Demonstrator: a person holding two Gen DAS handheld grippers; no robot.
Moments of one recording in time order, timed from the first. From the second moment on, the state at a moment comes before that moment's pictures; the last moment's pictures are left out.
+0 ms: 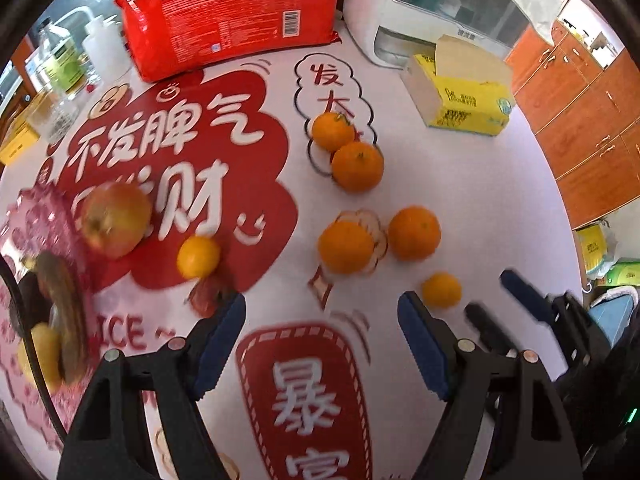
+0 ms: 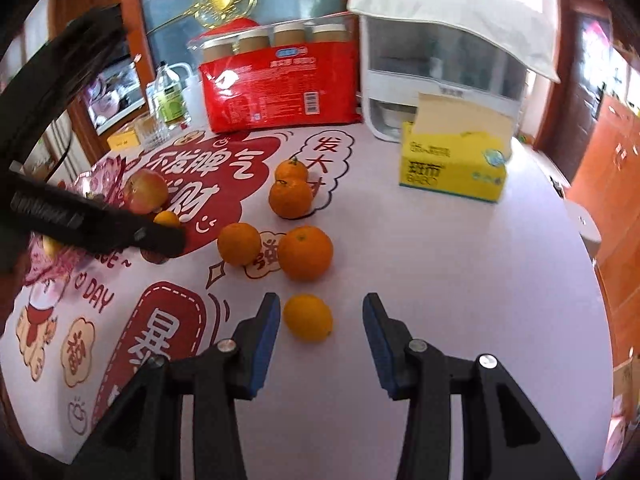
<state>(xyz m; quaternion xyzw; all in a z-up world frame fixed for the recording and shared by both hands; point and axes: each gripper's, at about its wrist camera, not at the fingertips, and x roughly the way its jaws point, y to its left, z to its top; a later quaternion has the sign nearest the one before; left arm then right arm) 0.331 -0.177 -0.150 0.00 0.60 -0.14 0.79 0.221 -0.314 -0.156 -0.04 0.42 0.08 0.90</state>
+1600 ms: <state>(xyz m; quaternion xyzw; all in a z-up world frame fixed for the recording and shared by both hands) 0.344 -0.195 -0.197 -0.02 0.63 -0.15 0.76 0.234 -0.301 -0.189 -0.07 0.48 0.09 0.87</state>
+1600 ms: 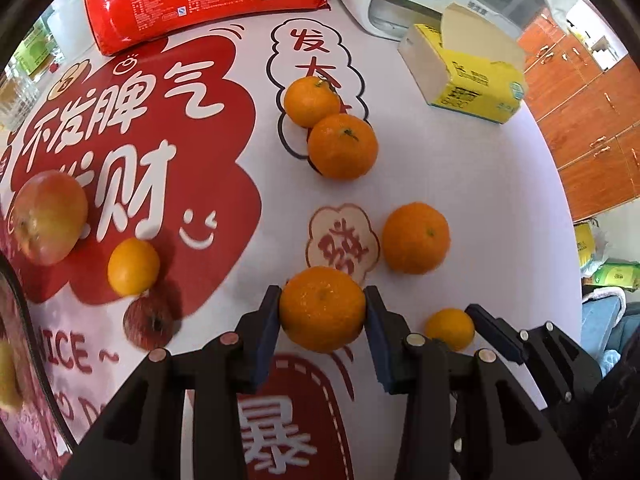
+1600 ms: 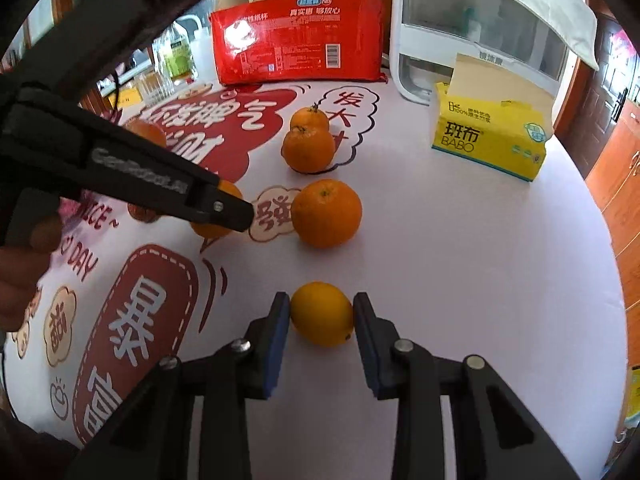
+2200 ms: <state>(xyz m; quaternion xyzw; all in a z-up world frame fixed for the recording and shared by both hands) 0.251 -0.120 -0.141 -0.05 0.61 -0.12 0.78 0.170 -0.252 -0.157 -0.06 0.49 0.13 0.86</state>
